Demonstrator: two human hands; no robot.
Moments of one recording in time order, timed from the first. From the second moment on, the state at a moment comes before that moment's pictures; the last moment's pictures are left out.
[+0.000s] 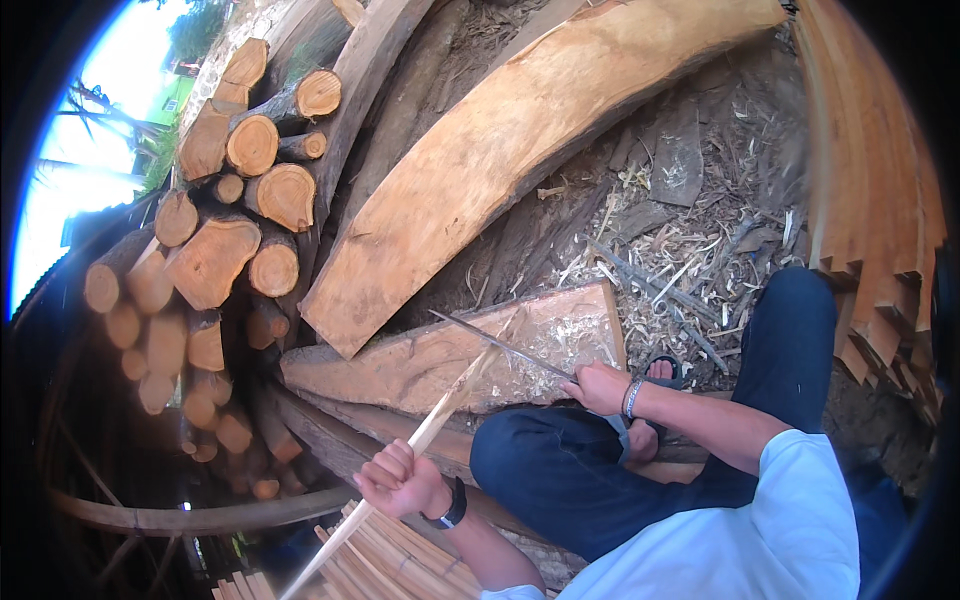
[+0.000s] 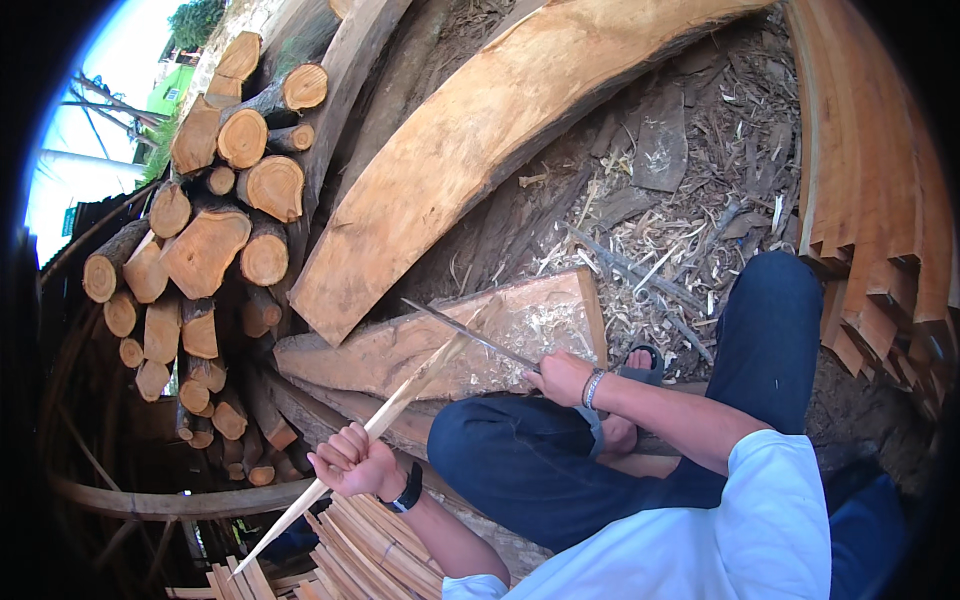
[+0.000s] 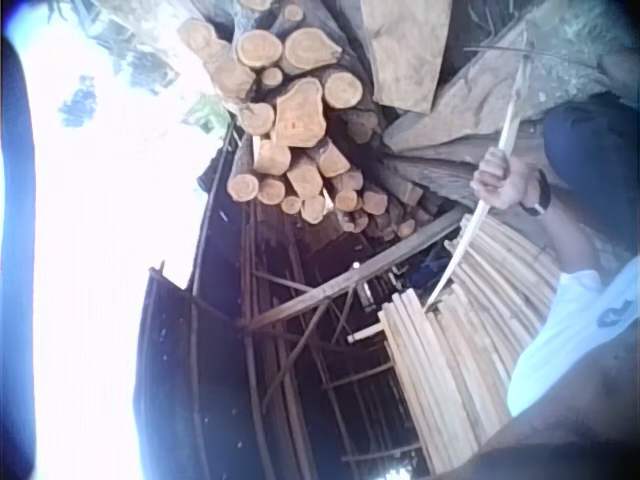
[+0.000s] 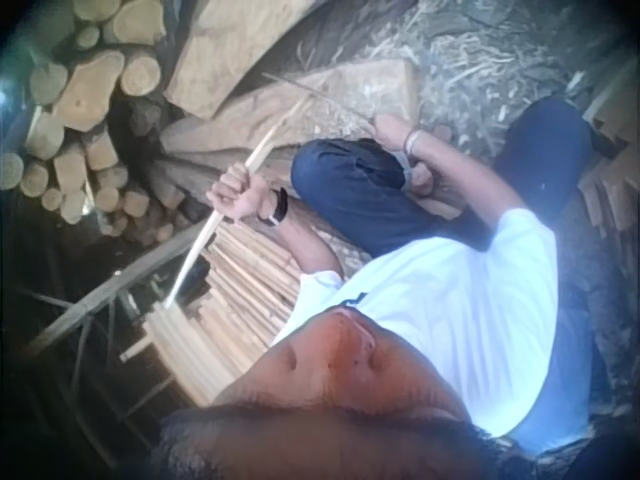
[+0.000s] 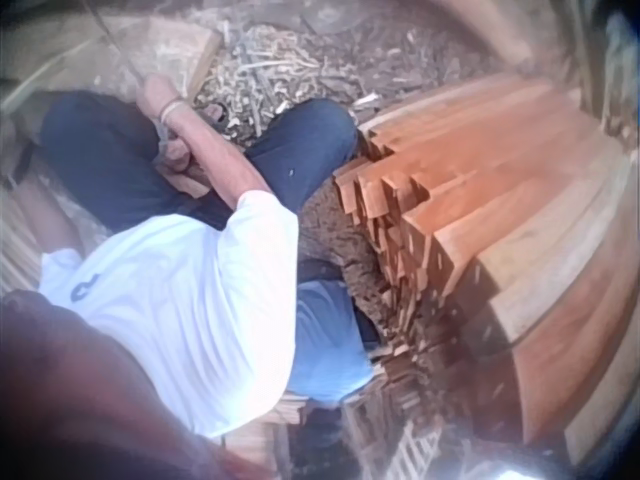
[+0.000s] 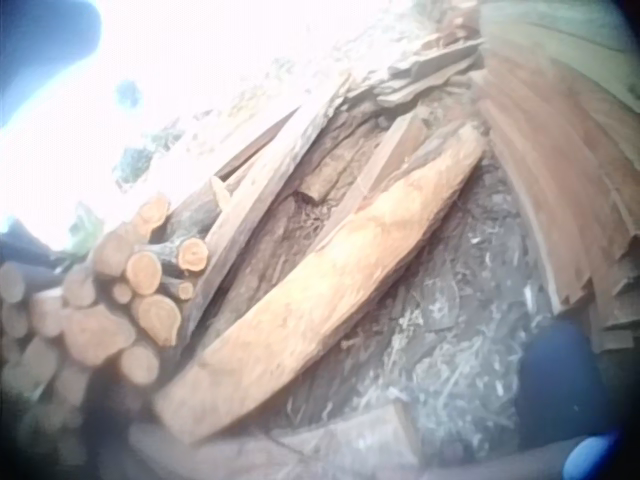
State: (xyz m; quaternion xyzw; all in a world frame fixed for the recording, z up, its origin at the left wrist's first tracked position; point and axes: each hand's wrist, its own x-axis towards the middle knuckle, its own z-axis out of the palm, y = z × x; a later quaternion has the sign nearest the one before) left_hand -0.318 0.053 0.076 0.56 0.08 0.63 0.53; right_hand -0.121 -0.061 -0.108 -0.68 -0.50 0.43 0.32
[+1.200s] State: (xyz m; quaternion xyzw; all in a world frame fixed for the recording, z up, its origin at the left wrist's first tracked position) left_hand -0.315 0.049 0.079 0.57 0.09 0.63 0.52; right_hand -0.131 -0.057 -0.071 -0.64 -0.55 0.40 0.36
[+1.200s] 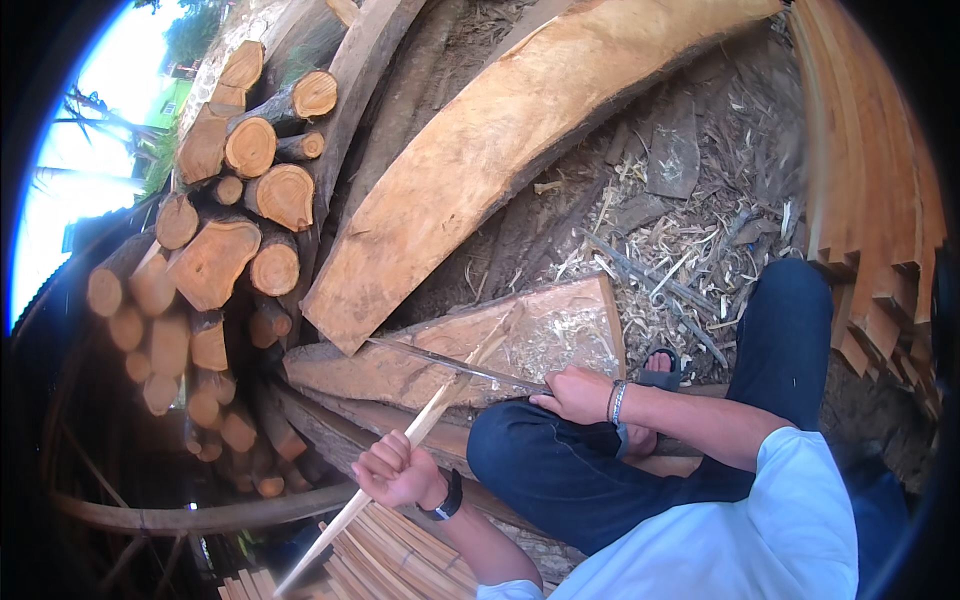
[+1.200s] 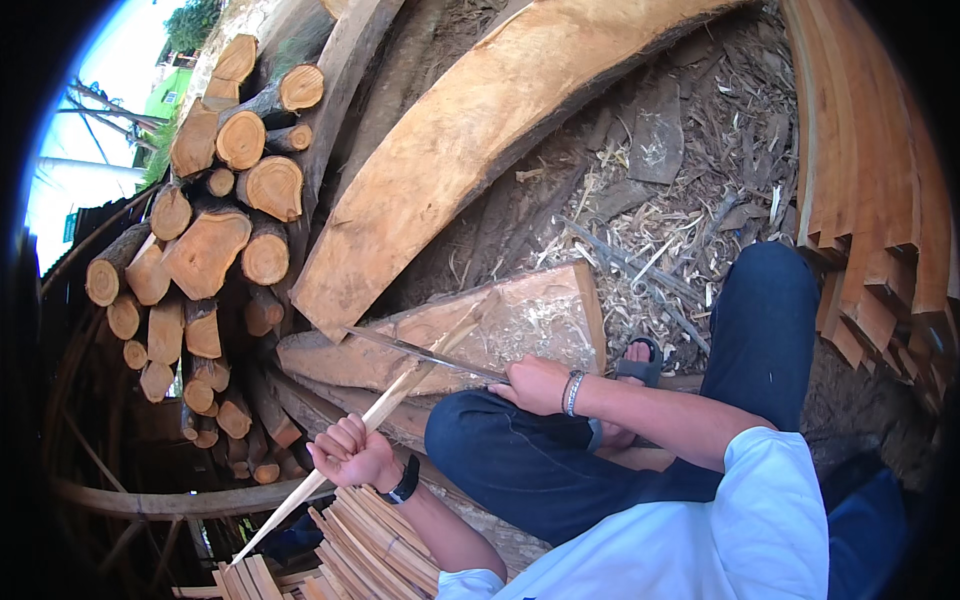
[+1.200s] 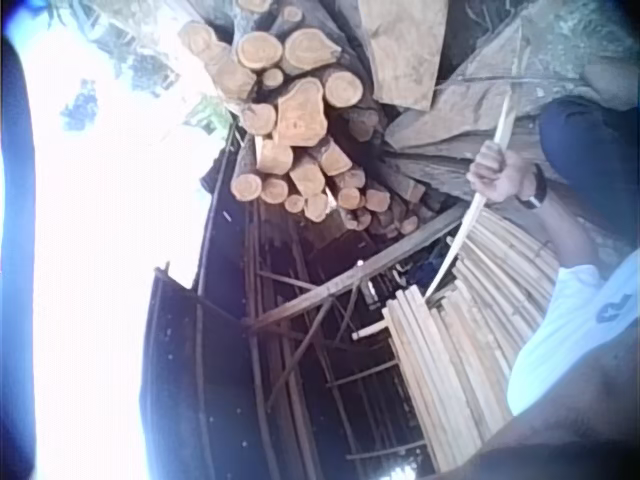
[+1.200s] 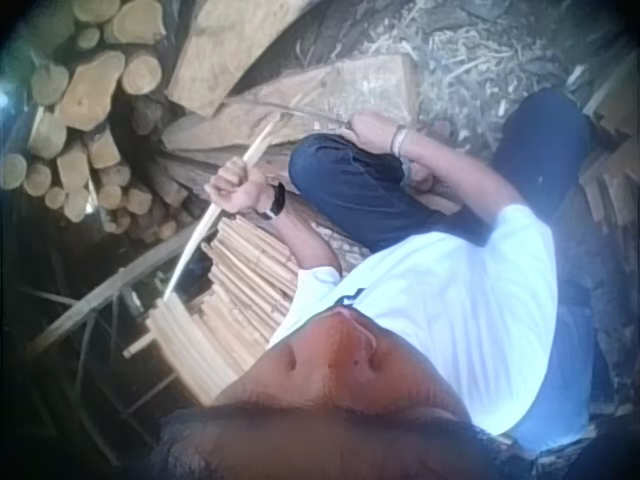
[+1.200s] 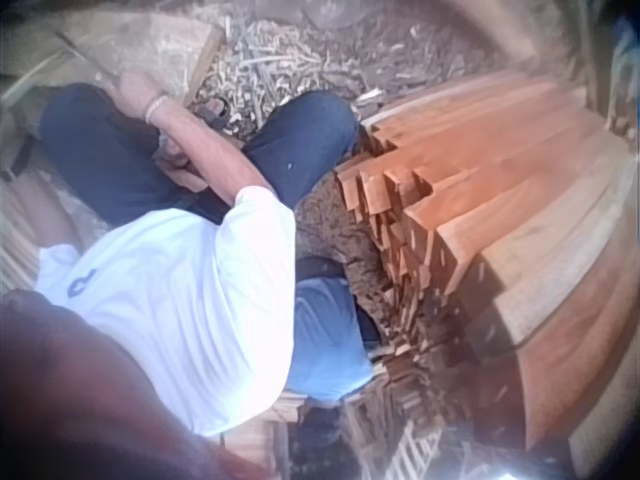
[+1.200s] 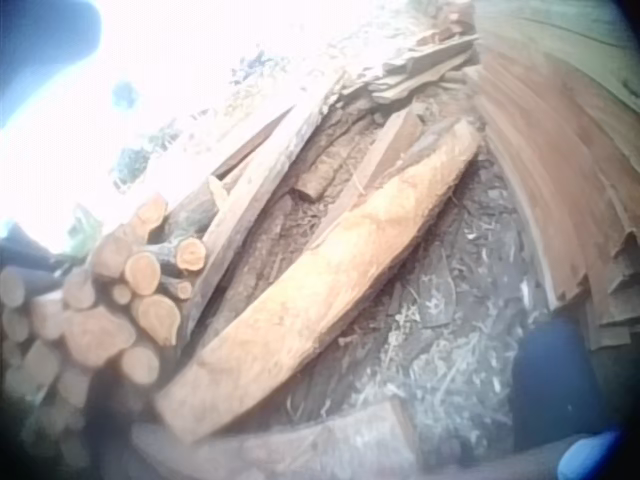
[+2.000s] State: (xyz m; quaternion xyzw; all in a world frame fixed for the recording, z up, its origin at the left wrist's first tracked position) left_hand -0.312 0.046 0.079 0.57 0.10 0.63 0.52; right_hand -0.121 -0.051 -0.109 -0.67 -0.53 0.38 0.35
